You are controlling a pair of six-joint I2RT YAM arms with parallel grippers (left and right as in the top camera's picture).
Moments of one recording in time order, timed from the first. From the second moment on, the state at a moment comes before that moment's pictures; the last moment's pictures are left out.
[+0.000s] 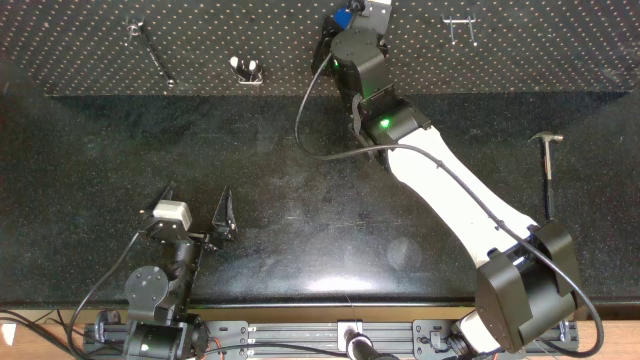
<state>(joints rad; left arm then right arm) -0.10 0.02 0.01 -0.07 0.04 -0.13 0.52 1.74 1.34 0.08 0.29 0.54</state>
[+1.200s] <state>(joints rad) -0.10 0.02 0.01 -0.07 0.04 -0.13 0.54 1.69 1.34 -0.06 0.31 0.54</state>
